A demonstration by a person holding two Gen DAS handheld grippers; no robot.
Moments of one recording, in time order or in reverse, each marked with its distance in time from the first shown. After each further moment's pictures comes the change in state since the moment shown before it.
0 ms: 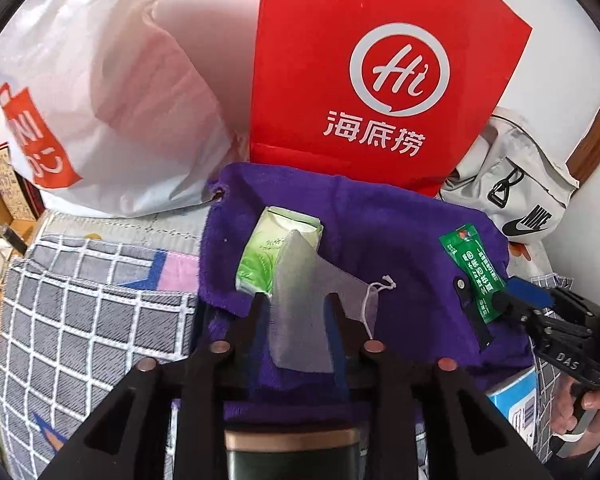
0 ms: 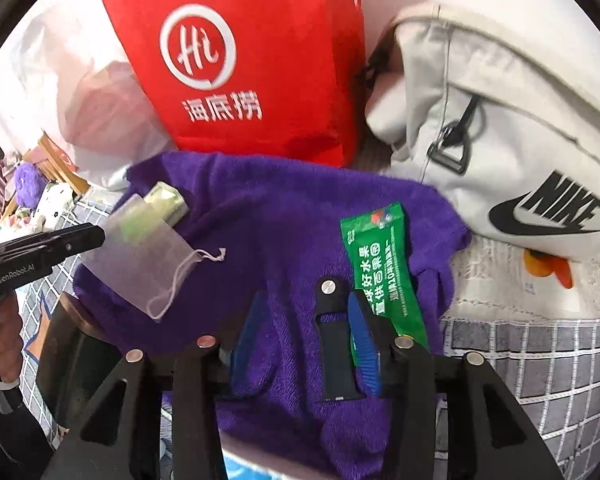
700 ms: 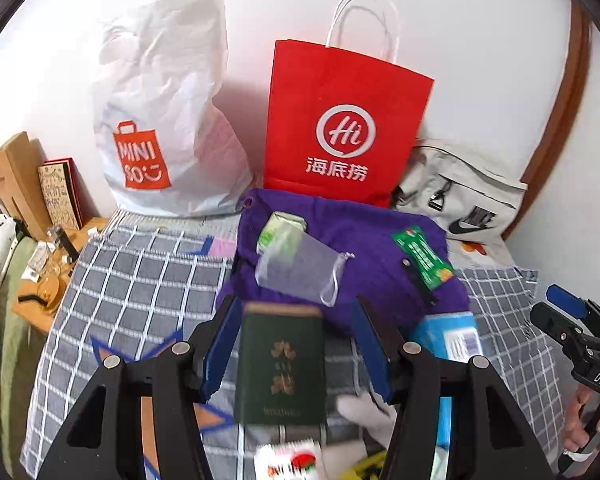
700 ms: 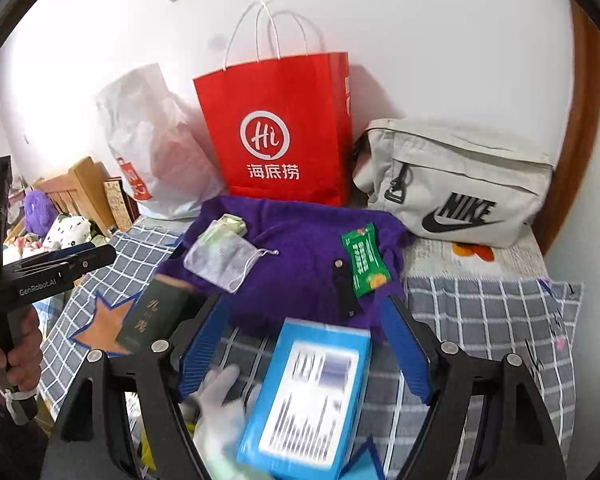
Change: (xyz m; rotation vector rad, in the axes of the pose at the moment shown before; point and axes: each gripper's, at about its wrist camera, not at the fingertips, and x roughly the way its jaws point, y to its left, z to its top) left arm -0.149 -0.021 -0.078 0.007 -0.187 0.014; right arm -0.172 0.048 -0.093 0.033 -0.234 -0.048
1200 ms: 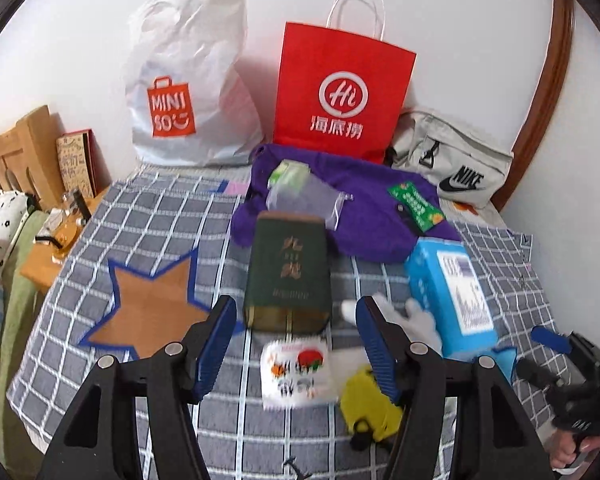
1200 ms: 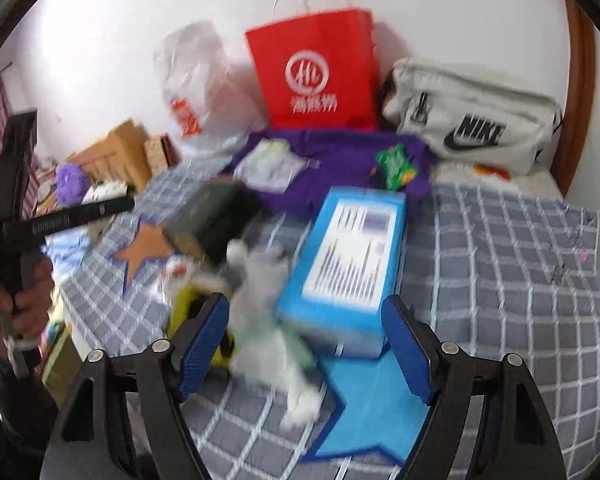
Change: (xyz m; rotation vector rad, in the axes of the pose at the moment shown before) left arm -0.038 0.010 -0.092 -0.011 0.016 0.014; right arm -0.023 0.015 -0.124 -0.039 0.114 0.119
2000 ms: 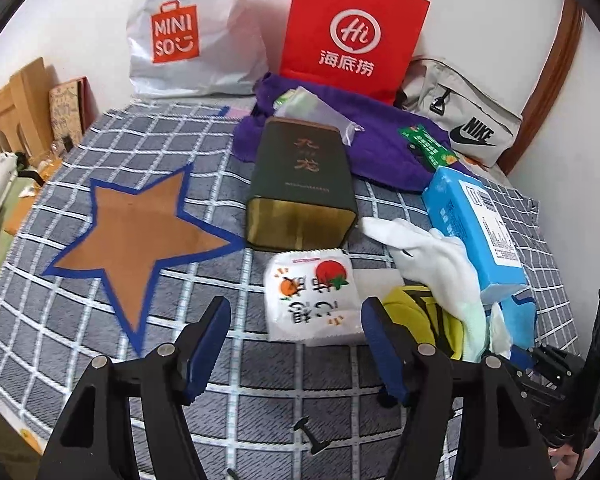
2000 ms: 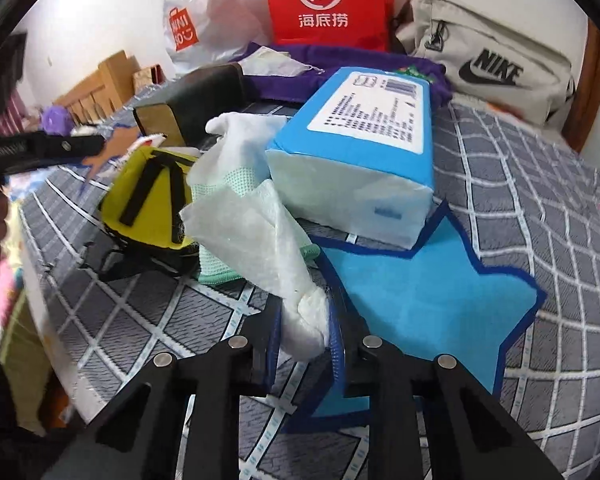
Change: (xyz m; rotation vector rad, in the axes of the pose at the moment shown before) left arm 0.041 0.013 -0.055 -0.031 0.118 -0.042; right arm 0.053 0.001 -0.068 -0.041 0.100 -0.037
